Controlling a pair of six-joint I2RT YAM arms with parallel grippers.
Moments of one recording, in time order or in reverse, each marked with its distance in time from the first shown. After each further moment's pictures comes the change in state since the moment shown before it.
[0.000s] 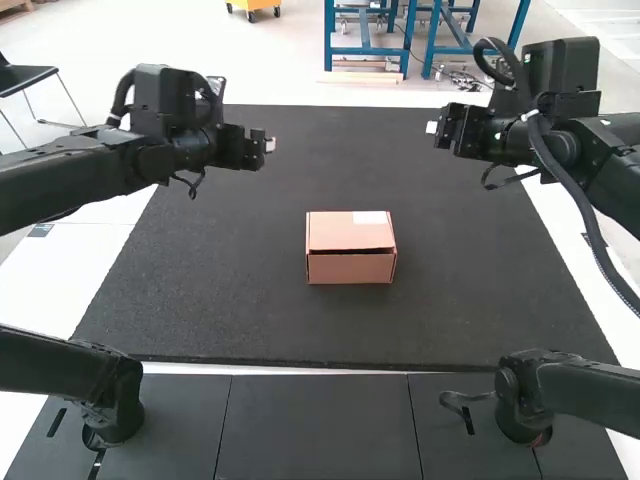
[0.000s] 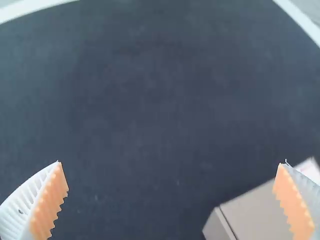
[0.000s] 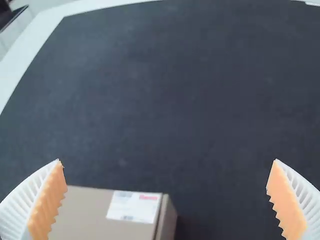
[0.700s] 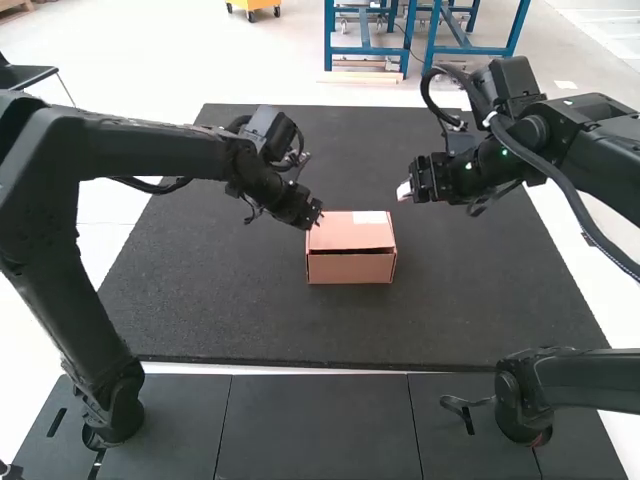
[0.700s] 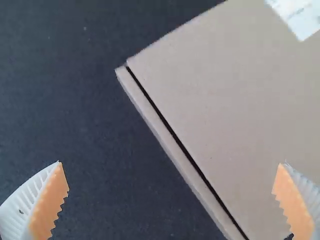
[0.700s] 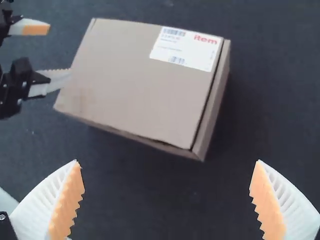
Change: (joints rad) left arm -0.198 0.468 0.248 -0.348 0.012 0.060; right arm 0.142 0.135 0.090 -0.387 -0.136 -0.078
